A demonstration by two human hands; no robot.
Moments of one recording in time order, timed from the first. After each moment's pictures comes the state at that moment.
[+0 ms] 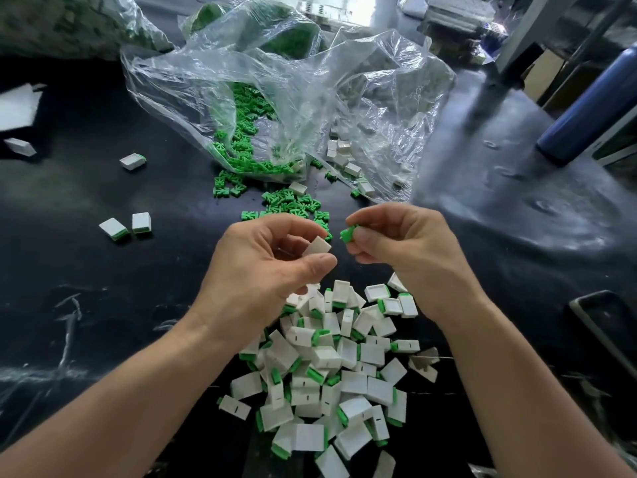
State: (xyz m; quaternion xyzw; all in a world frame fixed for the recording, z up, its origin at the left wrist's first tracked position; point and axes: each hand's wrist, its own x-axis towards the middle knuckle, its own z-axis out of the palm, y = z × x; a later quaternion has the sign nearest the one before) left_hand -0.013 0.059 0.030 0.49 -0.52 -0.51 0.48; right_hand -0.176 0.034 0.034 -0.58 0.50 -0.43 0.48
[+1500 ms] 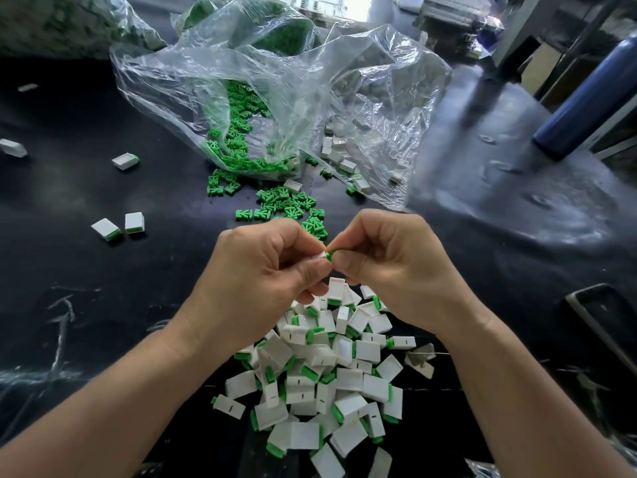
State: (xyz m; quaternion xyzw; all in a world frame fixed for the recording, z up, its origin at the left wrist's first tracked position) left_hand -0.011 0.061 0.024 0.45 -0.64 -0.44 0.44; right_hand -0.169 0.050 0.043 -0.71 0.48 -0.35 0.37
